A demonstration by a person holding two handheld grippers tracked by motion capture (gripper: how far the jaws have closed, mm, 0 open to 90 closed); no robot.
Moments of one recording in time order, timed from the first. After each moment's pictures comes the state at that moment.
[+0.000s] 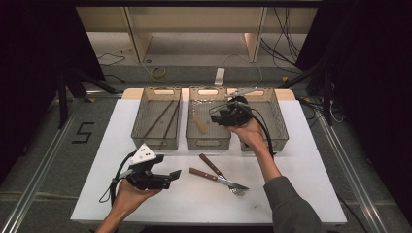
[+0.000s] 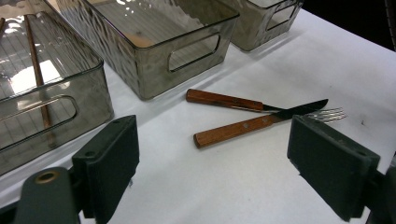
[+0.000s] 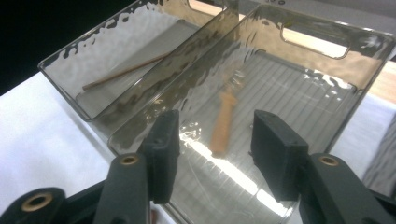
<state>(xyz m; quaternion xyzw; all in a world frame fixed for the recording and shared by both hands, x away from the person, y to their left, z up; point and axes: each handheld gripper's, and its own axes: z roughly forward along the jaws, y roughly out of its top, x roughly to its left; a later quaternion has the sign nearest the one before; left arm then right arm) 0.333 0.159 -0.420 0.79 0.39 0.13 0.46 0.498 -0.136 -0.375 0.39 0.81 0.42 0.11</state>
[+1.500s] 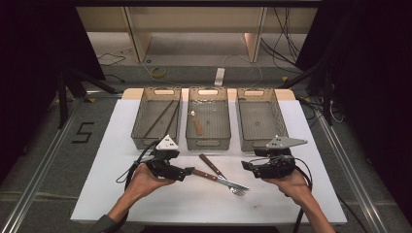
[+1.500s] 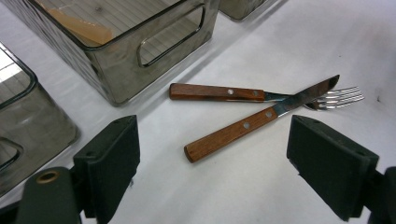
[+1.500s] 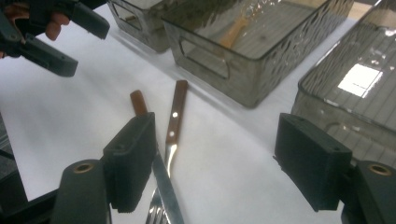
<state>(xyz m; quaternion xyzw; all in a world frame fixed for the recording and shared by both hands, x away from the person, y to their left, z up) 0.377 0.120 -0.426 0.84 0.35 0.09 0.40 0.361 -0.233 -0.408 0.36 0.81 0.44 0.12</state>
